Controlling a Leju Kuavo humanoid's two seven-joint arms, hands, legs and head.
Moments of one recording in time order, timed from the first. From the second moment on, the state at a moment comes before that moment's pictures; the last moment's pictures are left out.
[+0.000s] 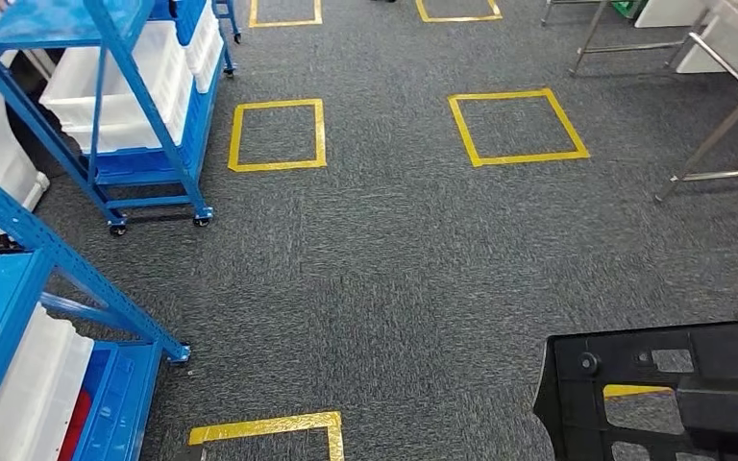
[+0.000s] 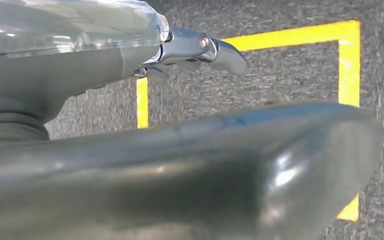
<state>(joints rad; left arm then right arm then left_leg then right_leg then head) -0.03 -0.08 0.13 -0.18 0.09 0.33 -0.23 0.32 0.27 -0.33 -2.09 -0.29 0.11 -0.69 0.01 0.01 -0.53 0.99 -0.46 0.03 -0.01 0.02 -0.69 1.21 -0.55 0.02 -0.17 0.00</state>
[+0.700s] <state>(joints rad) -0.03 -0.08 0.14 -0.18 0.02 0.32 -0.26 -0.05 -0.13 -0.32 -1.92 0.39 -0.19 -0.39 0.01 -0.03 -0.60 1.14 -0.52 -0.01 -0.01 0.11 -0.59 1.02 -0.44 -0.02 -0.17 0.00</state>
